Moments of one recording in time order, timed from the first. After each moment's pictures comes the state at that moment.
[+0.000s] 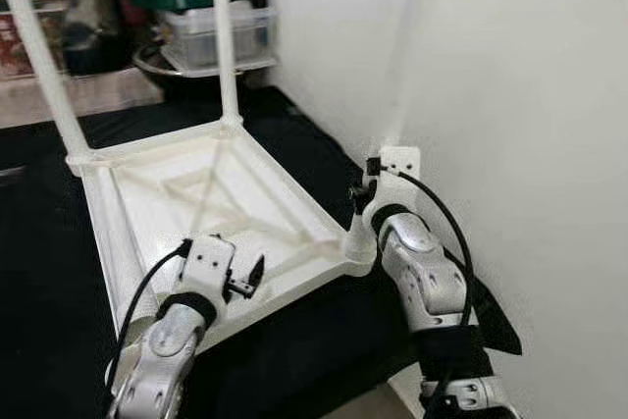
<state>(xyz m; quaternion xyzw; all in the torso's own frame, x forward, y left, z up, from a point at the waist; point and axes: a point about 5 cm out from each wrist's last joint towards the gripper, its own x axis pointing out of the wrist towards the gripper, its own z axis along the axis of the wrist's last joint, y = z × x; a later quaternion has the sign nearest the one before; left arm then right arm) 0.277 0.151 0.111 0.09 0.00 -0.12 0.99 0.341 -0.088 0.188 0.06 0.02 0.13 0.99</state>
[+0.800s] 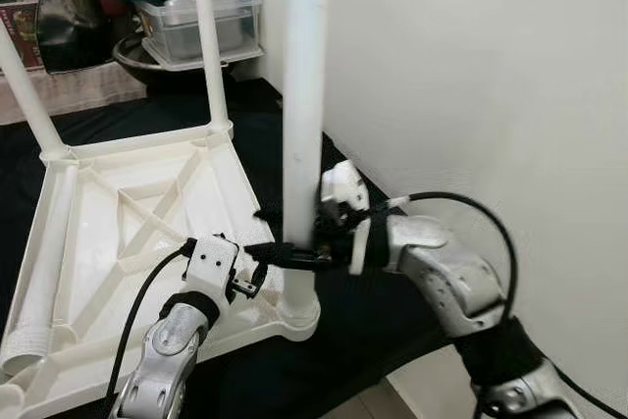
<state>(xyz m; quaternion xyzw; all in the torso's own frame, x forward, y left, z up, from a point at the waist) 0.277 0.150 0.112 0.09 0.00 -0.12 0.99 0.312 -0.043 0.200 -0.02 0.01 0.61 0.80</state>
